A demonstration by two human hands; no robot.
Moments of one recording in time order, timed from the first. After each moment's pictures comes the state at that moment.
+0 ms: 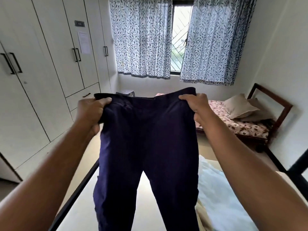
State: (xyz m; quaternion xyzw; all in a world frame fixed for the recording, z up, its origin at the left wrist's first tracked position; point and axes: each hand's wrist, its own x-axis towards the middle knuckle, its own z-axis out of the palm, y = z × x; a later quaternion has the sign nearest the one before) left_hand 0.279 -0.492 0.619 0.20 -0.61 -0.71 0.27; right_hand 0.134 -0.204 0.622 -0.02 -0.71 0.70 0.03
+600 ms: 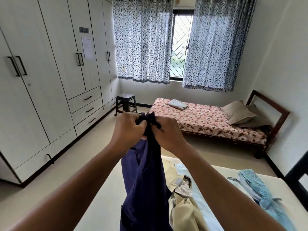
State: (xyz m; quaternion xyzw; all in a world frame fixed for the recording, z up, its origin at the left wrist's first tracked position) left_hand 0.313 -0.384 0.599 0.05 -0.82 -0.52 0.24; right_hand 0.249 -0.243 0.581 0.34 -0.83 0.40 0.19
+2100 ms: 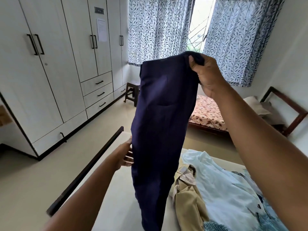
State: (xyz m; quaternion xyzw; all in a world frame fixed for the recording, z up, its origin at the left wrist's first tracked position) left_hand 0.333 -0.464 0.436 0.30 -0.66 -0.67 -0.11; right_hand 0.158 -0.229 0.680 0.35 -0.65 0.68 0.07
